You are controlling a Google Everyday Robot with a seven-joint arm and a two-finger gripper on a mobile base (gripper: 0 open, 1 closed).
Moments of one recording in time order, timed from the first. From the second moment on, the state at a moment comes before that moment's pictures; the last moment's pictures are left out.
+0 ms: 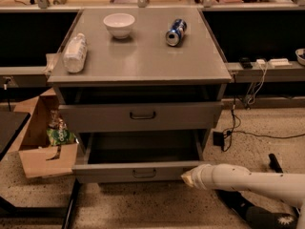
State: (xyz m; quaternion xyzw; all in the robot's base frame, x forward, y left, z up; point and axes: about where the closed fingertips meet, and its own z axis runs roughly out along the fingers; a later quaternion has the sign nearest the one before) arm 0.541 -0.168 0.387 -0.30 0.90 0.13 0.28
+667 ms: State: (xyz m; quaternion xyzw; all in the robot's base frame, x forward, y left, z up) arm 0.561 -0.168 0.387 -0.30 0.90 0.14 0.30
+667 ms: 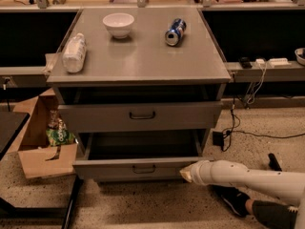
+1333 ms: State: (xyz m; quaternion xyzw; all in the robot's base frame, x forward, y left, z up) arm 0.582 -0.171 0.392 -0.29 0.89 0.14 0.31
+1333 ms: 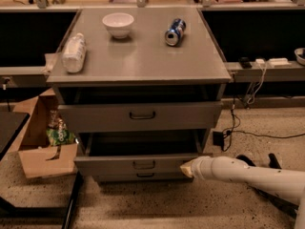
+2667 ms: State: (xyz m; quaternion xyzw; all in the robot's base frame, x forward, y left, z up) arm 0.603 -0.146 0.372 -0.31 0.89 0.16 0.29
